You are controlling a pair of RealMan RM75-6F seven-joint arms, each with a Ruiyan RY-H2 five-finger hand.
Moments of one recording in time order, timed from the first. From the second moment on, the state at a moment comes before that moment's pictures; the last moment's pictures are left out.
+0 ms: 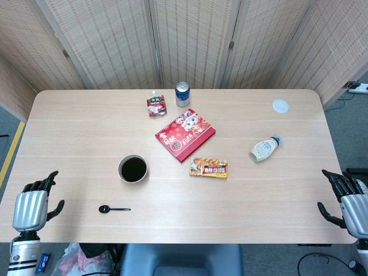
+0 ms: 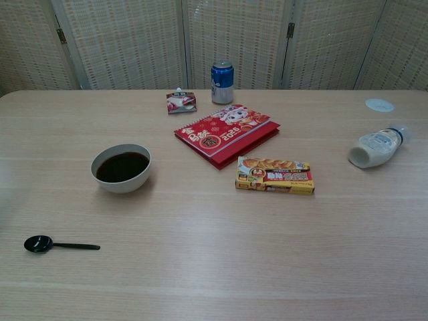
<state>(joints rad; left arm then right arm) -0.17 -1.28 -0.02 -1.77 1.35 1.60 0.48 0.03 -1.12 0.01 -1.41 -1.63 1.57 0.26</state>
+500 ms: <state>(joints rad) -0.15 -1.27 -0.01 -1.75 1.40 1.57 0.51 0.03 -1.12 0.01 -1.42 -1.63 1.58 0.24</state>
